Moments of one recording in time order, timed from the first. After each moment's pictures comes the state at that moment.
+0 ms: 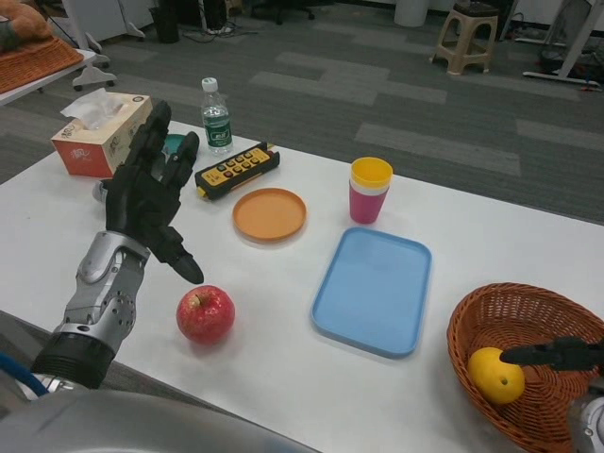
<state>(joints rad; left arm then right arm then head) 0.02 0.30 0.40 0.15 -0.67 -0.39 -0.30 -0.38 -0.36 0.25 0.79 0.41 -0.99 -0.32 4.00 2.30</state>
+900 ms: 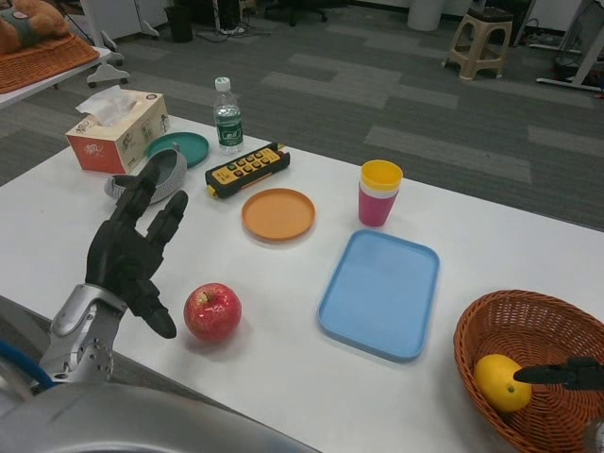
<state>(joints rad) 0.18 0.16 0.56 0.21 -0.65 -0.34 -0.52 -0.42 -0.39 0.30 0.91 0.41 -0.99 -0.32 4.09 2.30</state>
